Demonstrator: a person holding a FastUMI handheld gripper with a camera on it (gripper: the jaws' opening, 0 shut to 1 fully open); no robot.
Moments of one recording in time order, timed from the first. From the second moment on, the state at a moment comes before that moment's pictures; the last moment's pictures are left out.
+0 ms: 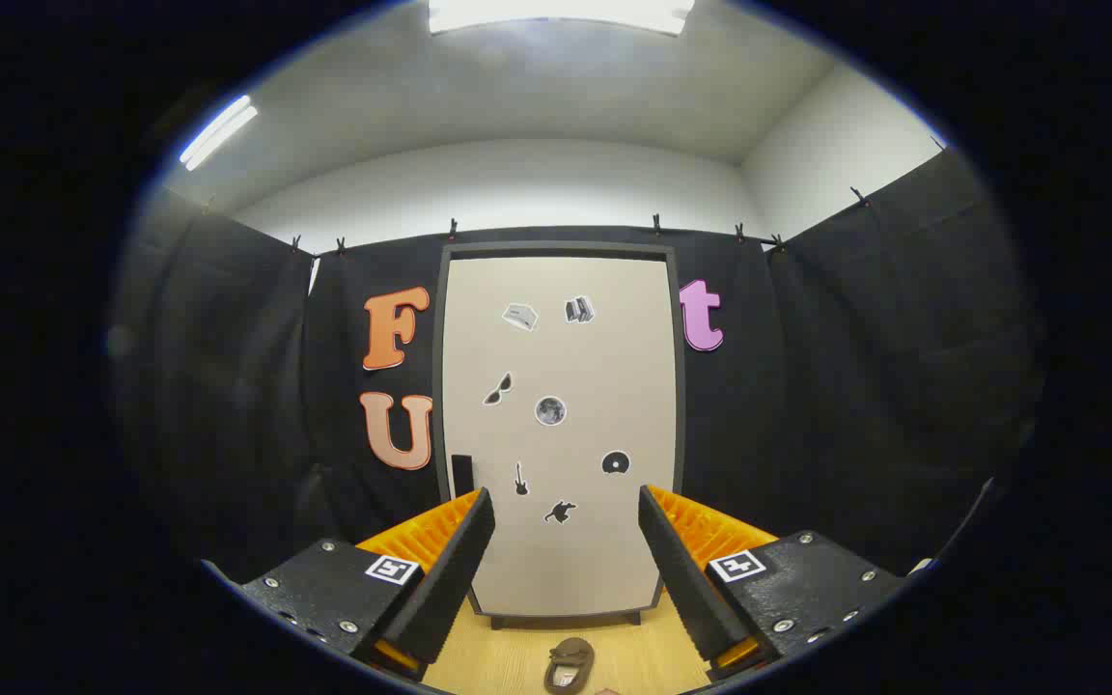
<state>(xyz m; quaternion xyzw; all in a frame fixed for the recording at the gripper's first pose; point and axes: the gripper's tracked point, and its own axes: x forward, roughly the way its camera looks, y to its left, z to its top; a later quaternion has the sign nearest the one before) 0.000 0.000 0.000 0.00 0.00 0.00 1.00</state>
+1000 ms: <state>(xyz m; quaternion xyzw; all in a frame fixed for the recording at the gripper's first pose) 0.028 0.036 -0.009 -0.01 0.01 0.01 1.00</state>
